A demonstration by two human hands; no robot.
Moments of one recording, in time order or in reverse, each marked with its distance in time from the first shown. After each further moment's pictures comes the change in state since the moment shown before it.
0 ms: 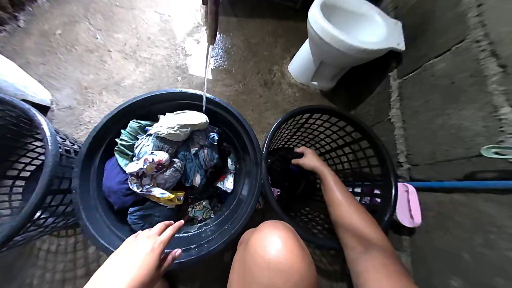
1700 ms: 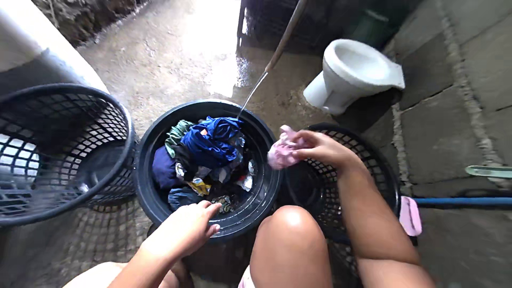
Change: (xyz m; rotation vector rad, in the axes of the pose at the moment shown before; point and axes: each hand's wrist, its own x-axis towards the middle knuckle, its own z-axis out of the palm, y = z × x) left_hand -0.035 0.003 -0.015 -0.031 -0.036 0.034; right_hand -0.127 -0.192 -0.046 0.093 -0.094 -0.541
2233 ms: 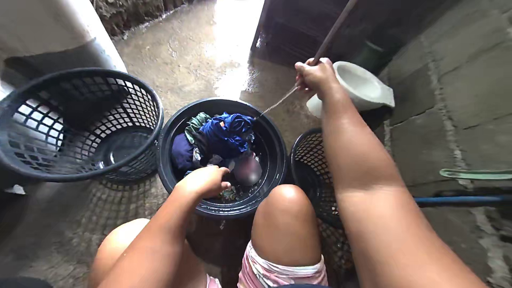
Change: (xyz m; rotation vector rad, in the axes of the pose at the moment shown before) left_hand 0.000 -0.026 -0.010 -0.154 0.162 -0.035; right_hand 0.122 -0.133 -0.031 -0.012 0.501 0.149
